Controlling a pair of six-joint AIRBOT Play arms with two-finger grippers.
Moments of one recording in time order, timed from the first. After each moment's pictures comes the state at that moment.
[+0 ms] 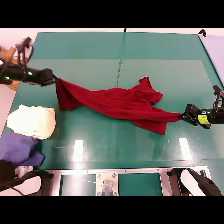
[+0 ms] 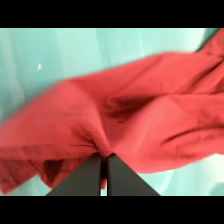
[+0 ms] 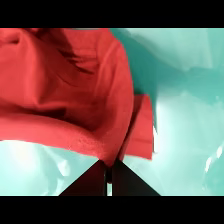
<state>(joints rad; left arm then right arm) 0.14 -1.32 1.24 0.88 -1.16 -1.18 -0.46 -0.86 0.73 -1.10 1.28 1.54</state>
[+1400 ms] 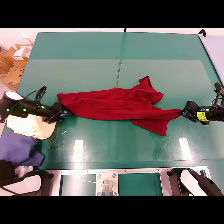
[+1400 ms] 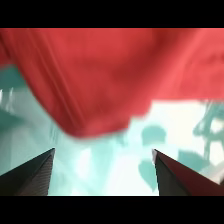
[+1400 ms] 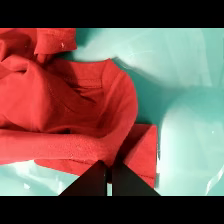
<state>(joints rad) 0.22 -1.37 0.80 0.78 -1.15 -1.18 -0.46 -0.90 0.73 -1.08 1.17 1.51</state>
